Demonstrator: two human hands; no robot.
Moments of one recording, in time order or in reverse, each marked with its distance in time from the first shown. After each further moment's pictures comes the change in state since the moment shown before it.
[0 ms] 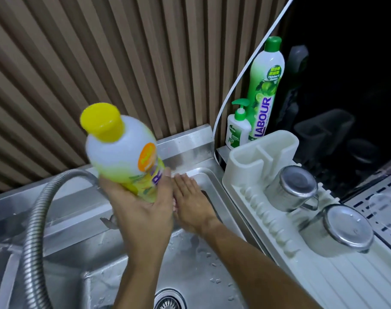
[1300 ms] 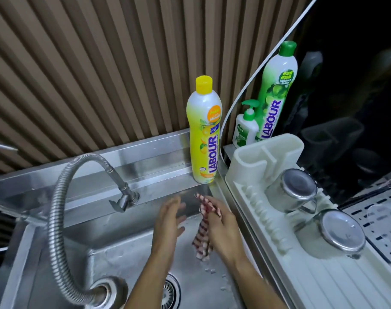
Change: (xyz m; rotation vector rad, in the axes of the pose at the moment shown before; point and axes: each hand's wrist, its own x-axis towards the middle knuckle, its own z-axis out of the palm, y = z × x) left_hand -0.050 -0.083 -0.018 -0.025 -0.241 -0.919; right_hand -0.106 -0.020 -0.078 1.251 0.173 0.597
